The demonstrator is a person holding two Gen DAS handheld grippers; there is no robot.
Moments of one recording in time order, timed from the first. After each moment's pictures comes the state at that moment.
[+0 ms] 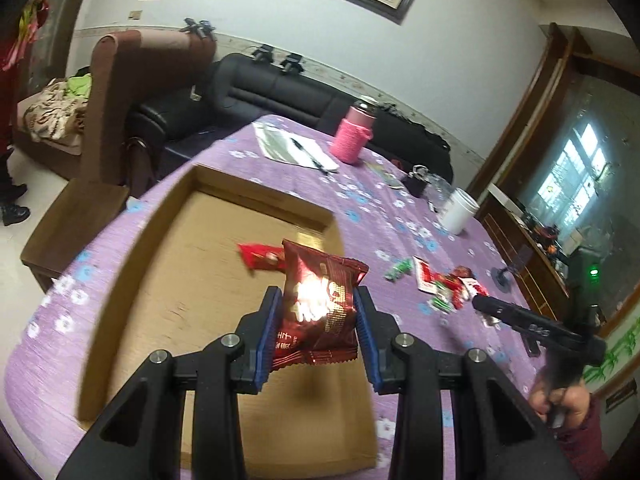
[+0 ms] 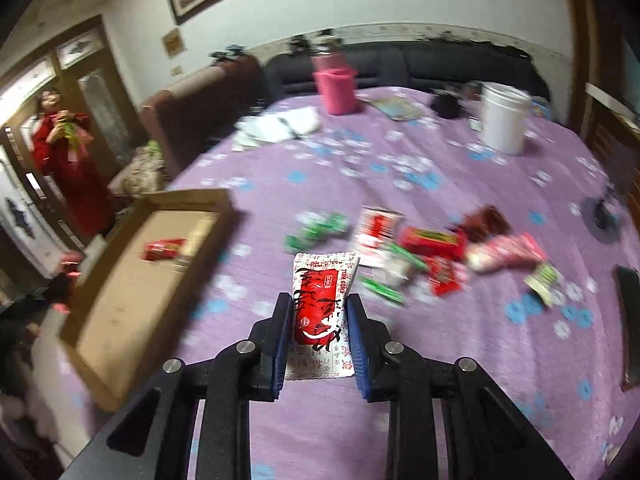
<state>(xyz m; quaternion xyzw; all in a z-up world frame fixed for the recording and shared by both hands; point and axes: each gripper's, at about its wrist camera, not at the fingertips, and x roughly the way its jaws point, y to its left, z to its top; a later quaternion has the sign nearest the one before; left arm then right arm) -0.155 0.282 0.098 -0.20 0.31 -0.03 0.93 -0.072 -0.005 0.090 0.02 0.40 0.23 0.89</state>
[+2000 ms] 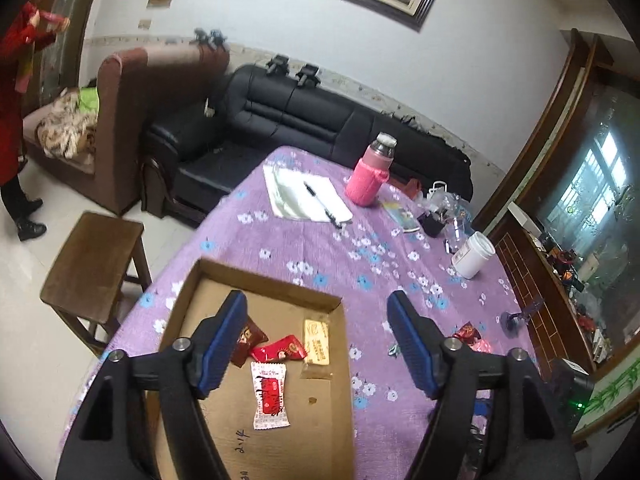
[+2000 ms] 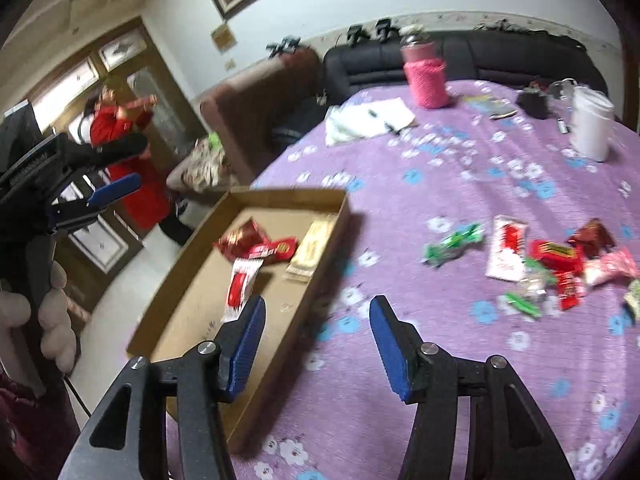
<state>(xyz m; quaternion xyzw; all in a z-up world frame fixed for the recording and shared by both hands) -0.085 0.296 0.187 -0.19 0.32 0.00 0.93 -0.078 0.060 0.105 0.06 0.40 0.32 0.86</state>
